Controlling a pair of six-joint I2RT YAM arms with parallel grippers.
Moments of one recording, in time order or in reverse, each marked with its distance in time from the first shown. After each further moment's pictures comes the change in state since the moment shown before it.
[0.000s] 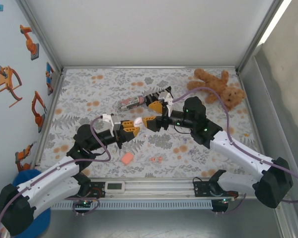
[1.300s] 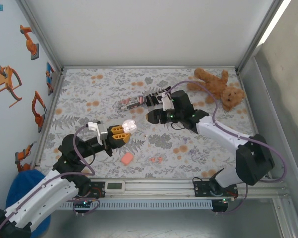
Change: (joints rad) left arm -0.001 -0.338 -0.001 -0.238 -0.024 0.035; right arm -0.092 0.310 0.129 -0.325 0.039 0.277
